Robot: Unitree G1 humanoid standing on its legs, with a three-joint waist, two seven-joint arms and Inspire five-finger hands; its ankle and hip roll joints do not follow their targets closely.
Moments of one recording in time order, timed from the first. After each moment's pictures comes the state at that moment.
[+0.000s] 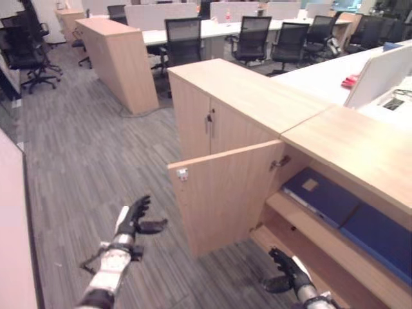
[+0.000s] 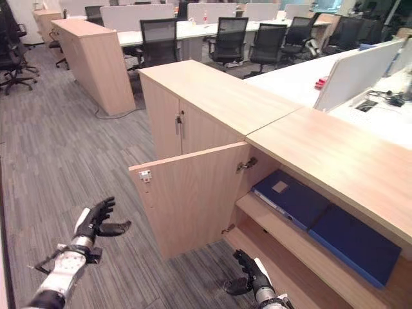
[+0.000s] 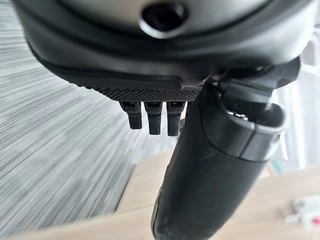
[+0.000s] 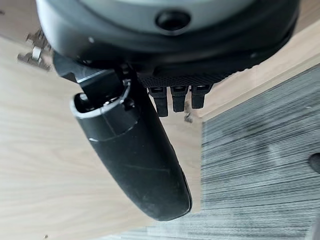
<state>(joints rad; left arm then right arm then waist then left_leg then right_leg) -0.19 0.52 -0.10 0.75 -0.20 -0.20 0.11 0.28 -0.34 0.27 0.45 0.04 -0.10 -0.05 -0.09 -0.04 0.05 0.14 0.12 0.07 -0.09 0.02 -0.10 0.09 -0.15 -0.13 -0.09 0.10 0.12</state>
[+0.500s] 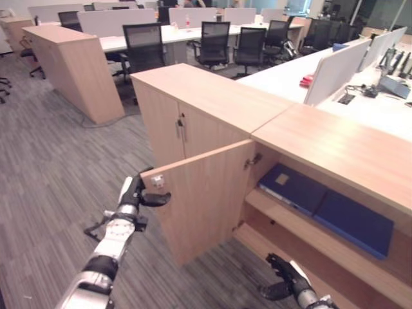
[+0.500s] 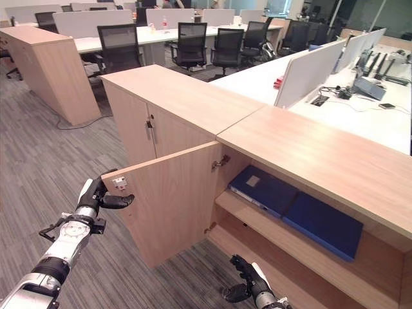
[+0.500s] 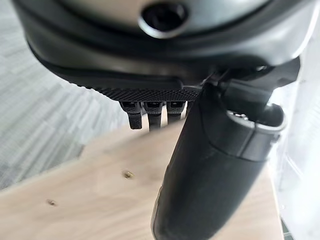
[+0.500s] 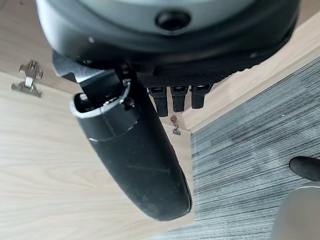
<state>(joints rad) -0.39 0.54 -0.20 0.82 -0.24 -0.19 0.11 0.29 -0.36 0.30 0.44 0.04 -0.10 -0.02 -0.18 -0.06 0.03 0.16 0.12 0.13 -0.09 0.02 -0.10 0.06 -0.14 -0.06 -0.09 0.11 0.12</state>
